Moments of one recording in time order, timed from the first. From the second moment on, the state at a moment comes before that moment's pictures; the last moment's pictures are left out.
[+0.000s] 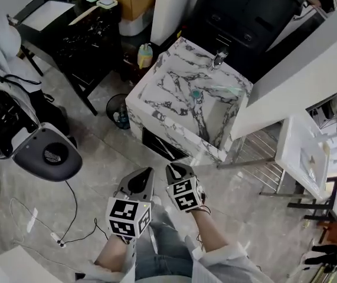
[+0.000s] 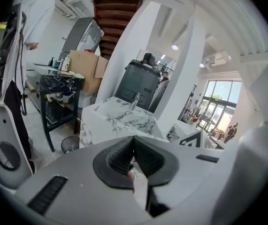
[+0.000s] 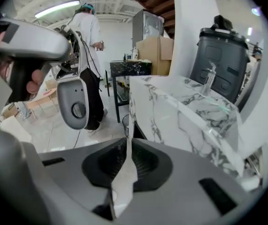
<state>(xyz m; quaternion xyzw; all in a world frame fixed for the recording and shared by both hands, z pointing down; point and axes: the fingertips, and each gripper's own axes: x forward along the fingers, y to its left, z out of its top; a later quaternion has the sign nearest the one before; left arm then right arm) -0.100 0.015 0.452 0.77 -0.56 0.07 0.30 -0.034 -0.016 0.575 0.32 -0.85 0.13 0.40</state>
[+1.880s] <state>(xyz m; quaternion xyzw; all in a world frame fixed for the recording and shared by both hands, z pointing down) -0.026 0.013 0.242 0.87 -0.48 -0.01 0.11 0.009 0.008 0.233 0.38 -0.92 0.06 0.02</state>
